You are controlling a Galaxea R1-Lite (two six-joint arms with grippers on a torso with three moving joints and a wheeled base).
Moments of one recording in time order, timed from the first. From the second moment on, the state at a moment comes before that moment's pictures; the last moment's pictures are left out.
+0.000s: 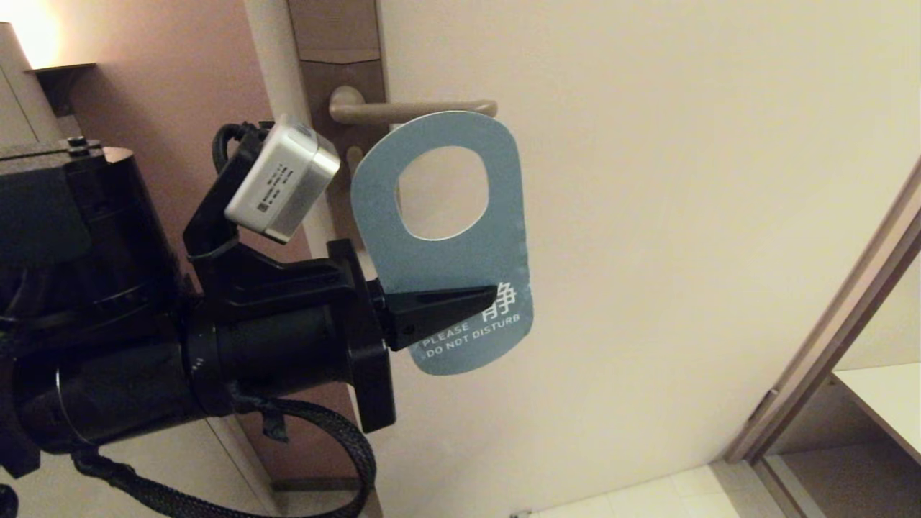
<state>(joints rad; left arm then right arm) -0.77 1.42 -0.79 -0.60 -0.43 0.02 0.00 0.00 0.00 0.00 0.00 -0.02</state>
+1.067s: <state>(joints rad) -0.61 1.51 -0.80 -0.60 -0.79 0.02 0.00 0.00 -0.01 0.01 0.00 -0.03</state>
